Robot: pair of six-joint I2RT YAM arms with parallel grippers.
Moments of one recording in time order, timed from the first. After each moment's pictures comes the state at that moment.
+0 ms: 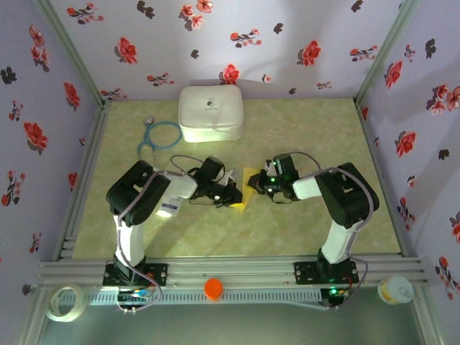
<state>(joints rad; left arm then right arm) -0.73 1.95 0.93 0.09 0.73 -0.82 0.43 1.80 0.66 0.35 -0.59 0.98</state>
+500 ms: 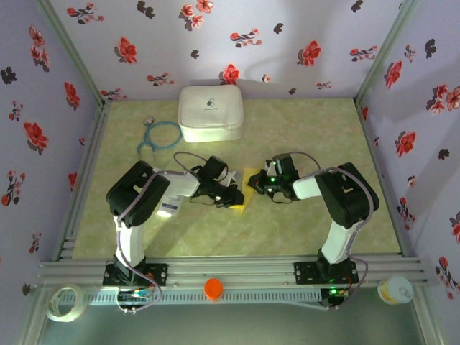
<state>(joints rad) -0.75 1.94 0.97 -0.04 0.72 -0.72 0.43 1.80 0.67 0.34 -0.58 0.98</state>
